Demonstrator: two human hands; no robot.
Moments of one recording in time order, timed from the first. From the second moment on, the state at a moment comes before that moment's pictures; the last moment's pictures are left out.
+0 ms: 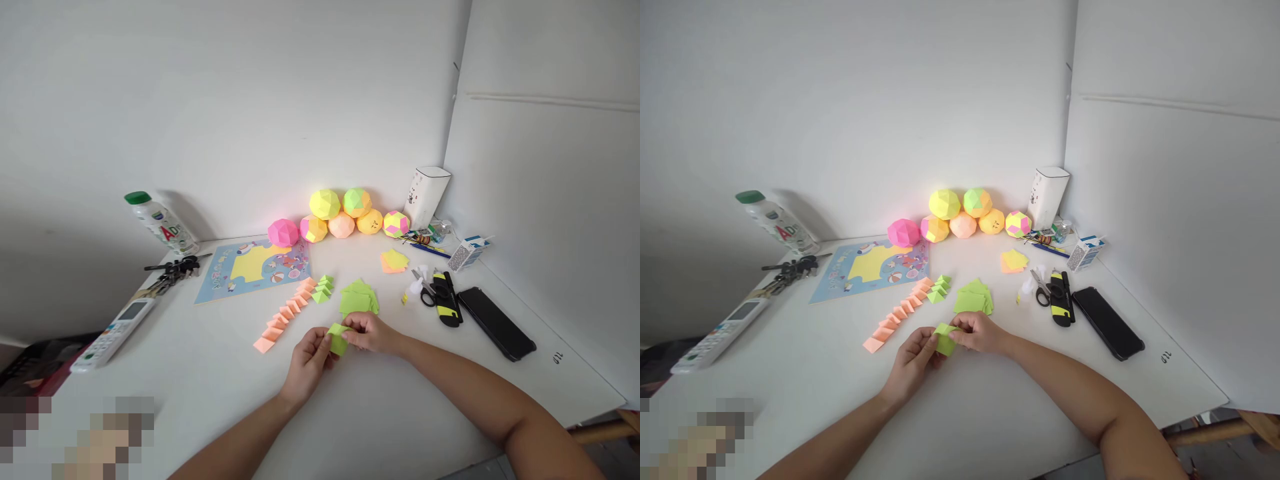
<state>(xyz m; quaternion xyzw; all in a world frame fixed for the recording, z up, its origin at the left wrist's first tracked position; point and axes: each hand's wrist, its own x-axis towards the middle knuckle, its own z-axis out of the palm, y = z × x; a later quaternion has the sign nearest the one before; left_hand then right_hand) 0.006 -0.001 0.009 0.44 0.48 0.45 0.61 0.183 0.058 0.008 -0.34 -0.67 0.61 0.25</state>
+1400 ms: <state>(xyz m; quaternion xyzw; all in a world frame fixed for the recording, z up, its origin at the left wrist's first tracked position) -0.001 0.000 -0.004 0.54 0.45 0.47 0.53 0.181 0.061 0.008 -0.35 -0.63 0.63 0.29</state>
